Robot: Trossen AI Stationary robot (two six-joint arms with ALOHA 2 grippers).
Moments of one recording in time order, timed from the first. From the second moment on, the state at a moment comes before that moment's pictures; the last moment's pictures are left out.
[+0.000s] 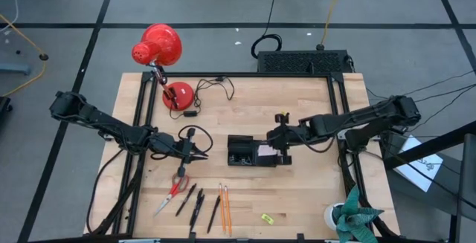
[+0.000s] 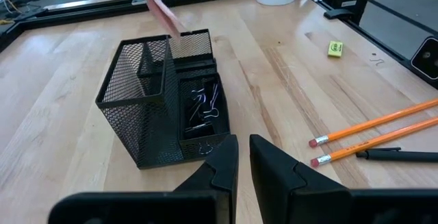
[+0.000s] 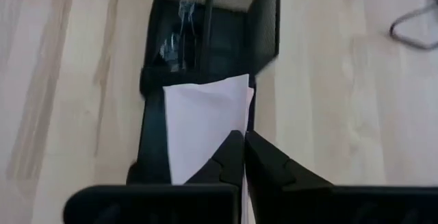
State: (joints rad) left arm -0.30 1.05 0.28 0.39 -0.11 0.02; right arm 0.16 1.39 1.02 -0.60 0.20 0.02
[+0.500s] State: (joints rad) left arm -0.30 1.05 0.28 0.39 -0.11 0.02; right arm 0.08 1.53 0.95 -0.51 0.01 -0.02
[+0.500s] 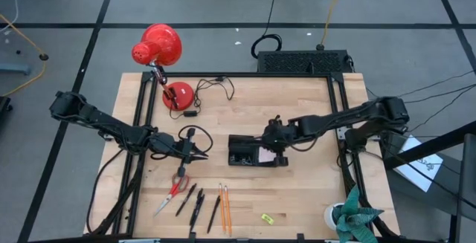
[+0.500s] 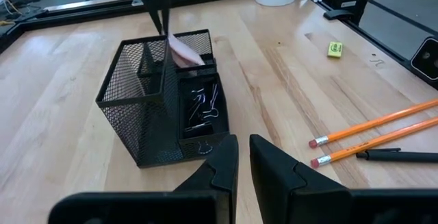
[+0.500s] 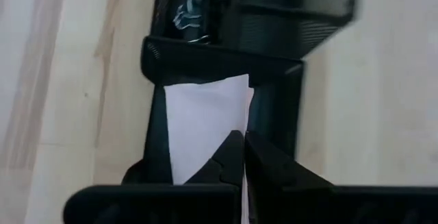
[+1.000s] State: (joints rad) left arm -0.30 1.05 0.28 0.38 -0.11 0.02; right arm 0.05 1.55 0.95 -0.48 -0.01 0.00
